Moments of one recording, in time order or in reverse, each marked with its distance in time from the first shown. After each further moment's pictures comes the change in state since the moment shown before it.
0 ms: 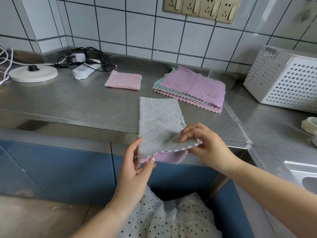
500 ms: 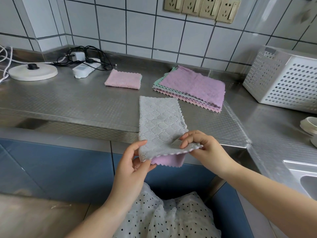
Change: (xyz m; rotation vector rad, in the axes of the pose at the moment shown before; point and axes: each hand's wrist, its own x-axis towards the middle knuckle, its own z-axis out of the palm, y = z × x) left_hand 0.002 0.004 -0.001 -0.122 0.024 -0.050; right_hand -0.008 0.002 0.008 0.190 0.000 0.167
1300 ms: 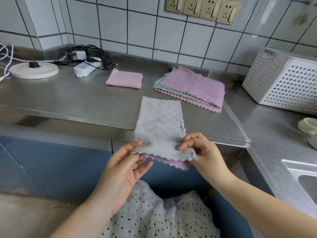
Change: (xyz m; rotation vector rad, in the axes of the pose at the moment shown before) left_hand -0.002 0.027 -0.016 -0.483 0.002 -0.267; right_hand -0.014 0.001 0.026 0.186 0.136 0.006
